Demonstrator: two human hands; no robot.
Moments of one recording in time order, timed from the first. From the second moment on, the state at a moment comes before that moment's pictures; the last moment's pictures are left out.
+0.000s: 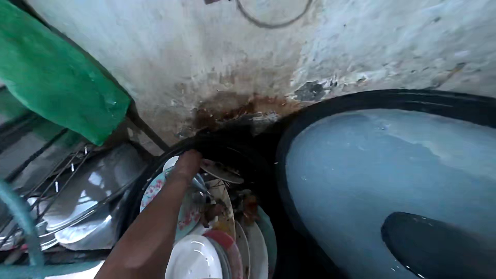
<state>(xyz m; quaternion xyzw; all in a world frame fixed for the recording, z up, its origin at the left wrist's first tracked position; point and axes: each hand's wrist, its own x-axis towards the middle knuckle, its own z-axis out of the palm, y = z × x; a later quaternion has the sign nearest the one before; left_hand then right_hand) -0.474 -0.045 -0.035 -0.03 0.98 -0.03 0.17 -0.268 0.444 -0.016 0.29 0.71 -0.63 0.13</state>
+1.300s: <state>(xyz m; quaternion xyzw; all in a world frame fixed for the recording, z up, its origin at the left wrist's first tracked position) -0.340 -0.027 0.008 -0.23 0.85 0.45 0.15 -0.391 0.133 0.063 -0.20 0.89 -0.38 0.13</state>
